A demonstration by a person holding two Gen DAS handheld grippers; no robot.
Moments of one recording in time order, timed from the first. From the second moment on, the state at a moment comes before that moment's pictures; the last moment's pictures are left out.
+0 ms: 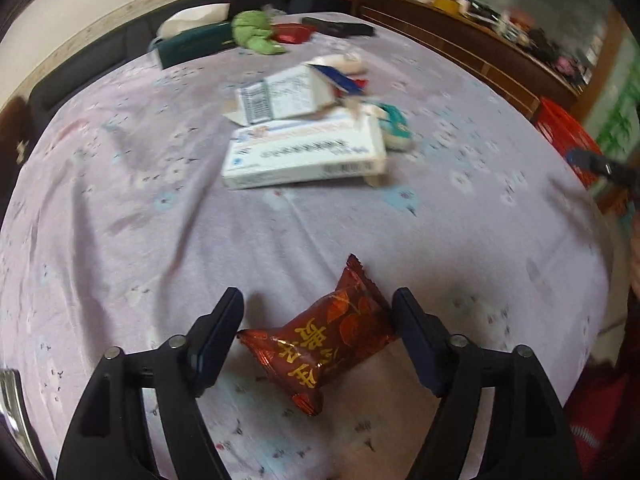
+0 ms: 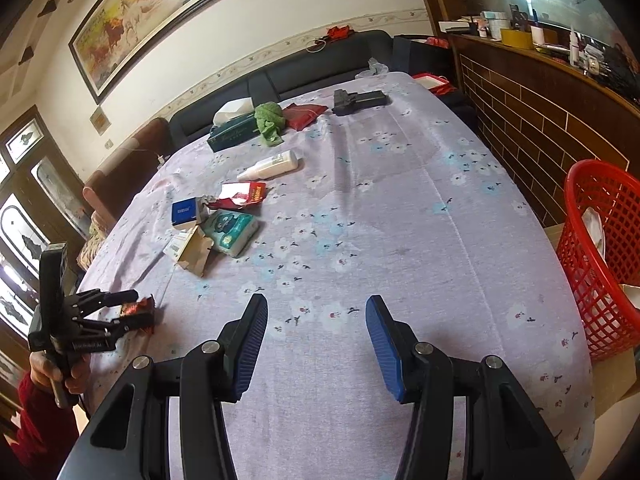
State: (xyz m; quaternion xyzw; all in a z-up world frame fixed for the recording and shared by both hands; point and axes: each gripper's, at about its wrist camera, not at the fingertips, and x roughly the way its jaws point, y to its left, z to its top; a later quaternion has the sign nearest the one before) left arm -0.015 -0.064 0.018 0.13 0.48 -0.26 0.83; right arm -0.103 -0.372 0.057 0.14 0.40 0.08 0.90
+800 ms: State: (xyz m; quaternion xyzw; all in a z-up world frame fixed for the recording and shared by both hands) left arm -0.063 -0.079 0.015 0.16 0.45 -0.26 0.84; right arm -0.098 -0.346 0.057 0.12 0.41 0.10 0.90
